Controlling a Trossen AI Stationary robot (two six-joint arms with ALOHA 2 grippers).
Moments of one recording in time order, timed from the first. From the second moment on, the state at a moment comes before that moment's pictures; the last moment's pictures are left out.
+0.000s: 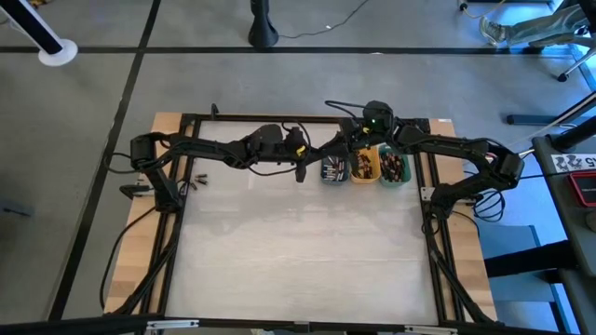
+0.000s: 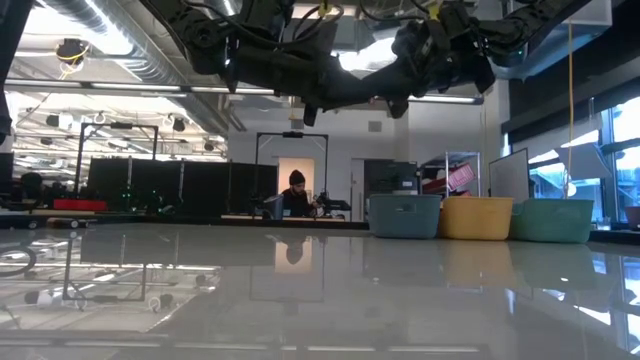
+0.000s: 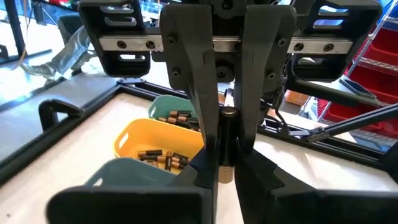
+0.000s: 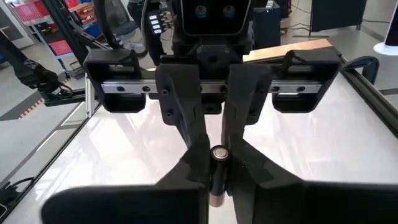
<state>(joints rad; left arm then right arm) 0.28 1.72 1.01 0.56 0.16 -0.19 -0.54 1.41 0.88 0.21 -0.75 0.00</state>
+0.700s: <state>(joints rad) 0.34 1.71 1.01 0.21 0.06 -0.34 -0.78 1.30 0.88 -0.32 -0.45 -0.05</state>
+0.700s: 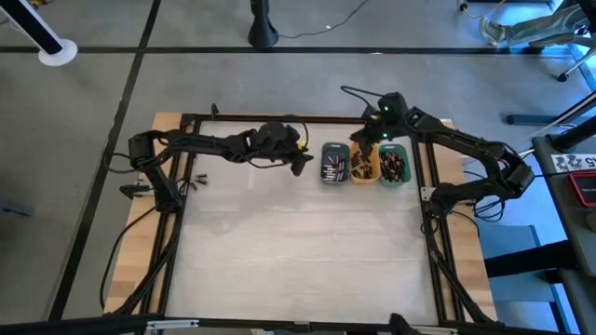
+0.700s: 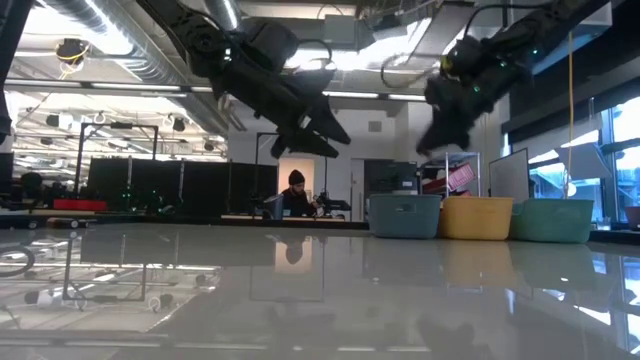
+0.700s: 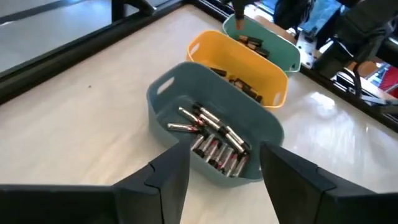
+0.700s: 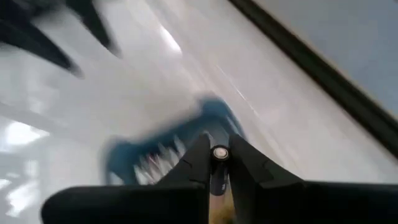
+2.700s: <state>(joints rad) 0.46 1.52 1.04 -1.13 -0.06 -0.08 -0.78 1.24 0.85 -0.36 -0.38 -0.04</state>
